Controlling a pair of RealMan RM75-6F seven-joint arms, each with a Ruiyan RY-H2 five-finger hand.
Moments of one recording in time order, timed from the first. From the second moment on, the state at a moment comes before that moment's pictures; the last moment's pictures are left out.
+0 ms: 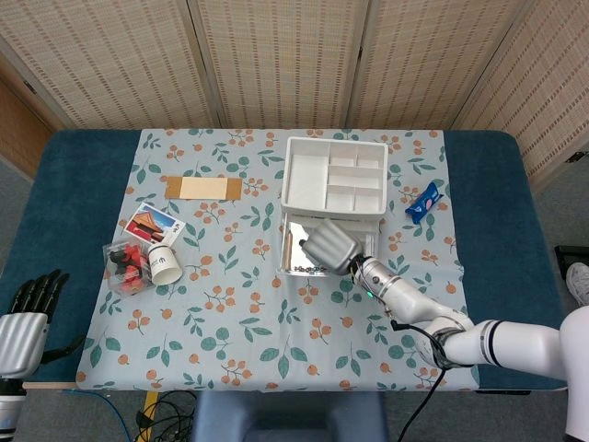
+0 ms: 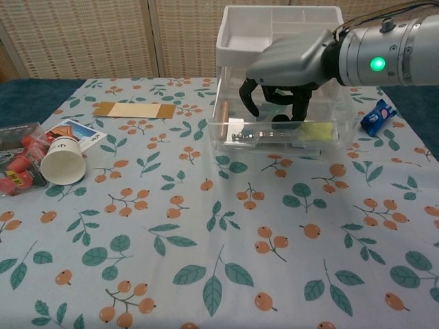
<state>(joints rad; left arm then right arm) -0.10 -1.13 -0.03 -1.63 1.50 1.48 0.10 1.11 -1.30 0.08 -1.60 -1.06 0.73 -0.67</state>
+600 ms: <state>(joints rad) -0.10 -1.13 -0.03 -1.62 1.51 1.48 0.10 1.11 -1.30 0.07 -1.59 -1.06 0.75 -0.66</state>
